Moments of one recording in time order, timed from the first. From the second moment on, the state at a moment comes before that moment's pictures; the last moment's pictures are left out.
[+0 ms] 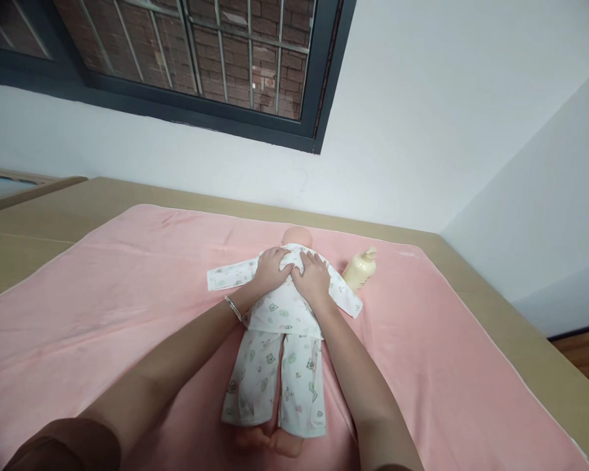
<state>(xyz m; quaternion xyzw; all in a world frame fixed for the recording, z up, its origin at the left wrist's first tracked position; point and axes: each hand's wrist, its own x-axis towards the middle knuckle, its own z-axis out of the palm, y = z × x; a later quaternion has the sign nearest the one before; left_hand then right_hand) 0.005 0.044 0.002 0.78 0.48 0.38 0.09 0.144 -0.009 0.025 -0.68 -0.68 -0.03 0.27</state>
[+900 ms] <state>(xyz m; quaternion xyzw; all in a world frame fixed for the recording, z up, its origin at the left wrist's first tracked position) 0.005 0.042 0.007 0.78 0.50 0.36 0.10 0.147 -0.006 0.024 -0.67 -0.69 0.00 0.28</state>
